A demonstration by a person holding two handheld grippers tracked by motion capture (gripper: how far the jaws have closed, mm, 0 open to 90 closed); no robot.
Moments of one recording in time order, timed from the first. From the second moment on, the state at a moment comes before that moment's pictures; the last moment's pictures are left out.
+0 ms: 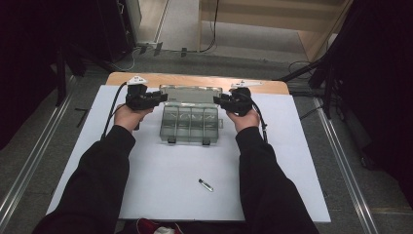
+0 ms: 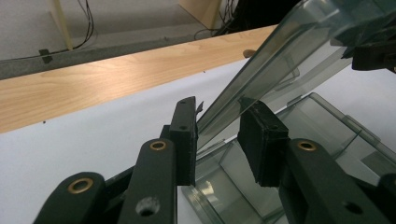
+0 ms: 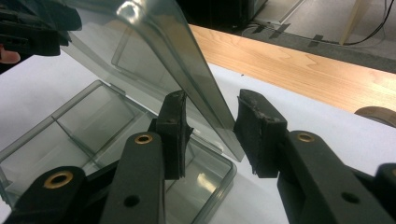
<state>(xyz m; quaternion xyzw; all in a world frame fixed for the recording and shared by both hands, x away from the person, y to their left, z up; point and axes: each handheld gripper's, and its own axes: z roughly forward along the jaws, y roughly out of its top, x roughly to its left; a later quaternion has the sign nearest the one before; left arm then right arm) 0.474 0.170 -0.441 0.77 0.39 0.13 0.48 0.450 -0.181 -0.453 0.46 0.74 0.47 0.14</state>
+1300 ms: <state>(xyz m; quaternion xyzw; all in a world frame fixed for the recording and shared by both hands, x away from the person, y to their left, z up) 0.485 0.160 -0.461 0.76 0.41 0.16 0.47 0.464 -0.174 -0.472 0.48 0.72 0.47 0.16</state>
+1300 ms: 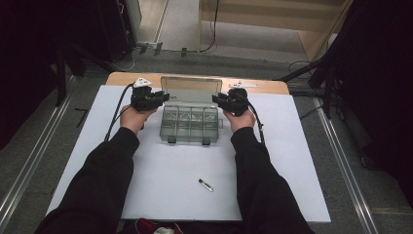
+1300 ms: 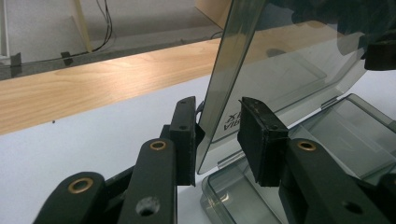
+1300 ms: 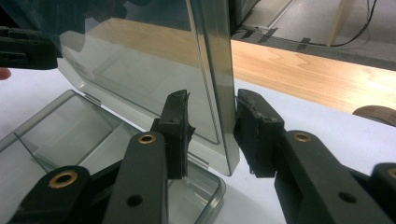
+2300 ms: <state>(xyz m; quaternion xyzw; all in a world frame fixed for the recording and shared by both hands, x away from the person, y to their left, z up) 0.490 0.158 -0.475 0.76 0.43 0.16 0.46 0.471 -0.169 -0.488 0.50 0.71 0.46 0.17</state>
